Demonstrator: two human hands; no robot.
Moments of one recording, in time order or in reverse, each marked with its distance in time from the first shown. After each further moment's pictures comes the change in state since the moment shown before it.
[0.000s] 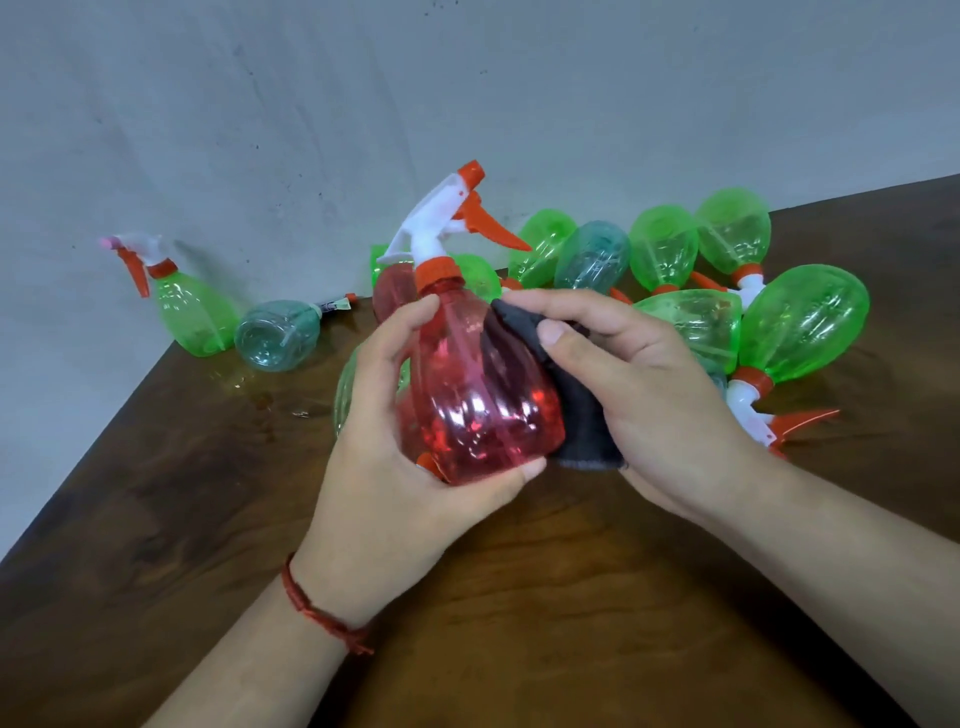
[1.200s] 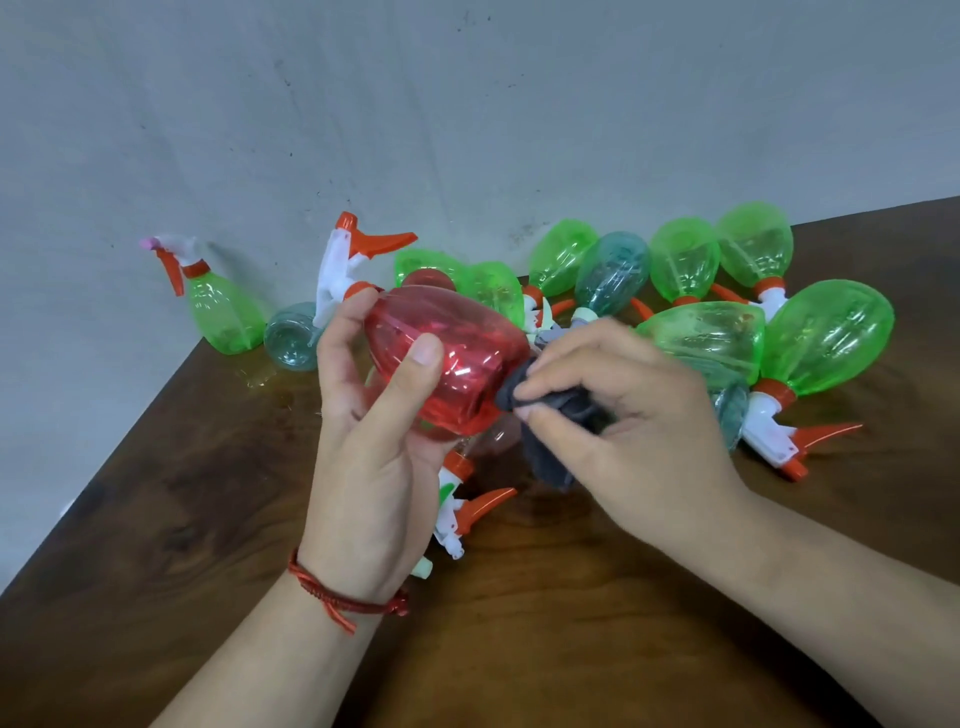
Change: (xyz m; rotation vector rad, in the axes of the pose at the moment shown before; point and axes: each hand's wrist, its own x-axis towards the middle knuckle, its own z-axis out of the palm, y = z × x) left_hand 0.010 0.012 -0.005 -0.833 0.267 -0.325; right_hand -0.013 0.009 0.015 -0.669 0.097 -0.463
